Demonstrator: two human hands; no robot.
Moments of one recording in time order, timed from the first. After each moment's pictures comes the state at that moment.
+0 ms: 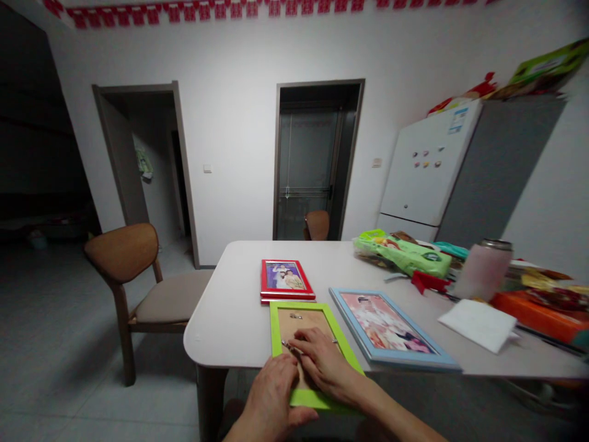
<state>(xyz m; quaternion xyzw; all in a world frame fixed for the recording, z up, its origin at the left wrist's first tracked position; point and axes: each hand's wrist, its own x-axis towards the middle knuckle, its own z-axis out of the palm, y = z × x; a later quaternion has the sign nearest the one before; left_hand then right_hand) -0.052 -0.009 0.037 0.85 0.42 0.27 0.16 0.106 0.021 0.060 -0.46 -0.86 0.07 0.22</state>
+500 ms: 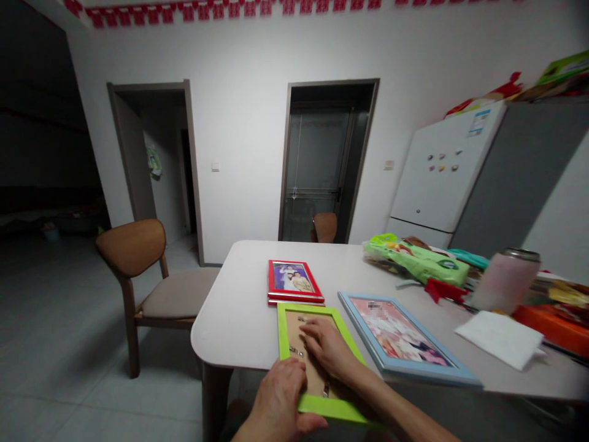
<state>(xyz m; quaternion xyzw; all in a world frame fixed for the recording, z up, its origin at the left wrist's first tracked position) -0.054 -0.006 0.031 0.84 0.43 0.27 0.17 0.102 0.055 0.054 -0.54 -0.80 0.07 0.26</state>
